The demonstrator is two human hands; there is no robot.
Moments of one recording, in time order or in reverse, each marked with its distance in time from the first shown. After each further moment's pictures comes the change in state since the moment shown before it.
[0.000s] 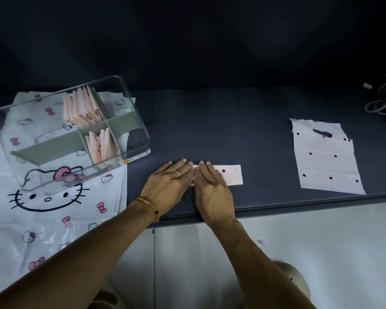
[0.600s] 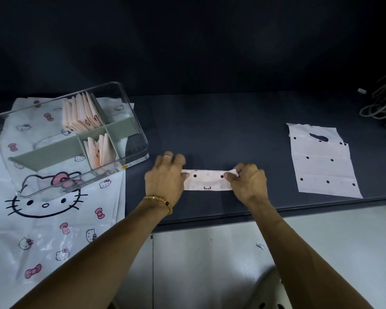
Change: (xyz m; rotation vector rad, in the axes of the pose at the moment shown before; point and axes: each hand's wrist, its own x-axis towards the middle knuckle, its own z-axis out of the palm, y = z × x) left_hand 0.027 0.011 -0.019 -0.030 -0.013 -0.488; right_hand 0.033 0.072 -0.042 0.147 -0.124 0.595
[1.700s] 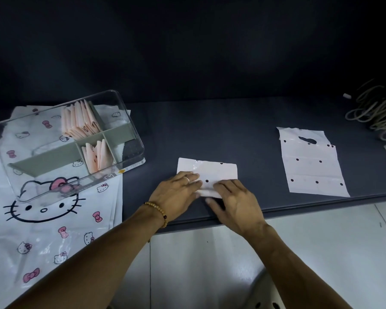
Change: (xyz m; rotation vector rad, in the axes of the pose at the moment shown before) left_hand -0.015 0.002 0.016 -0.098 -0.124 0.526; right_hand -0.055 0.017 -0.002 -0.287 0.122 -0.695
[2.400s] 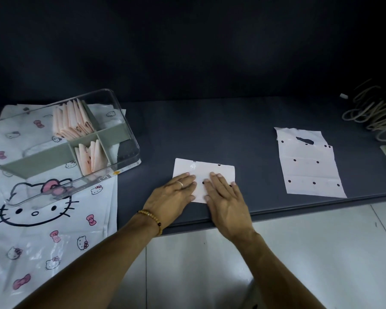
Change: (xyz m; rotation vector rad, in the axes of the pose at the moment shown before) left_hand -0.007 0.006 0.003 -0.090 0.040 -0.086; right_hand -0.005 -0.004 0.030 0.081 -0.079 0.085
